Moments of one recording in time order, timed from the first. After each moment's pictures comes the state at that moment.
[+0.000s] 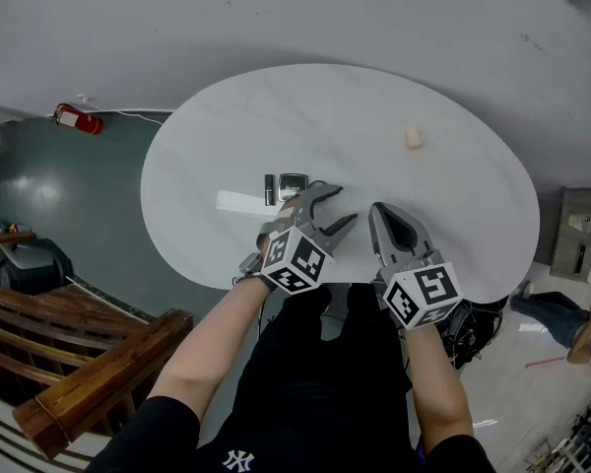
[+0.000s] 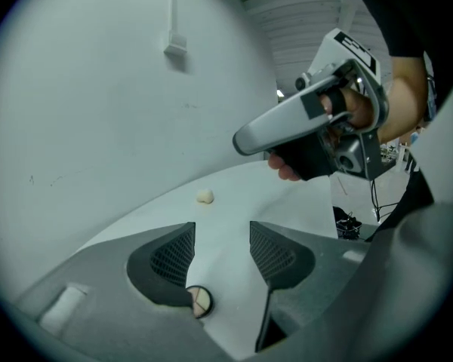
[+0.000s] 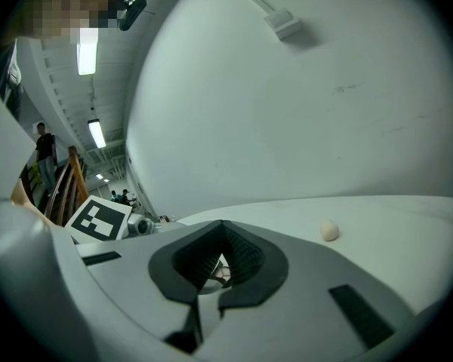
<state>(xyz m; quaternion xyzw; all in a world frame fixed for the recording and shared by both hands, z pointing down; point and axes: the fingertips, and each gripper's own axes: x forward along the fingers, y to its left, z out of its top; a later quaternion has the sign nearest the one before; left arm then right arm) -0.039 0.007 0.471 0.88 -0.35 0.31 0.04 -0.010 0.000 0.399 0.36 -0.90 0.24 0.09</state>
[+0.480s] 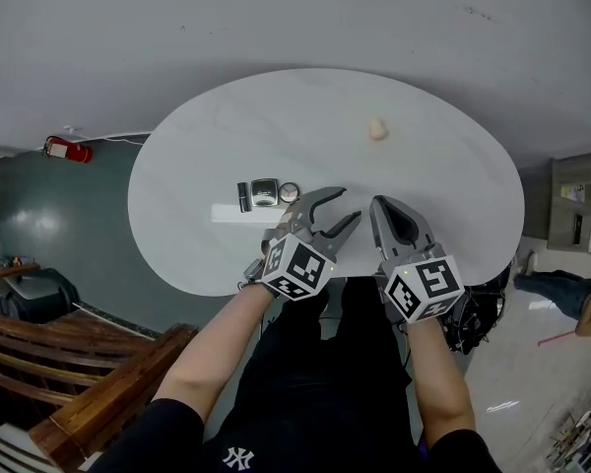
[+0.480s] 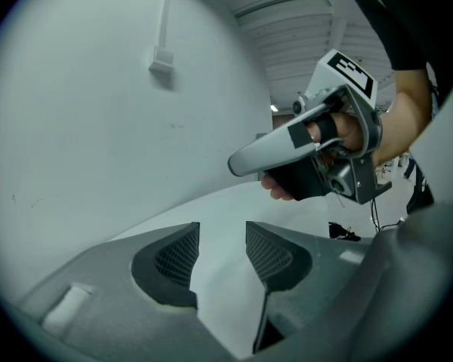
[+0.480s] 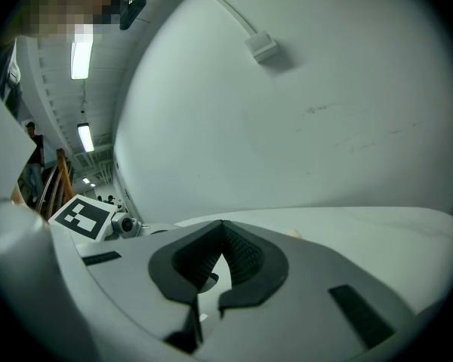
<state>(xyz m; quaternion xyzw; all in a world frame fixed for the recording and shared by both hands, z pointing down) 0.034 0.002 0.433 0.91 -0.34 0.25 0.02 0.061 -0.010 0.382 0.41 -0.88 0.23 0.07</state>
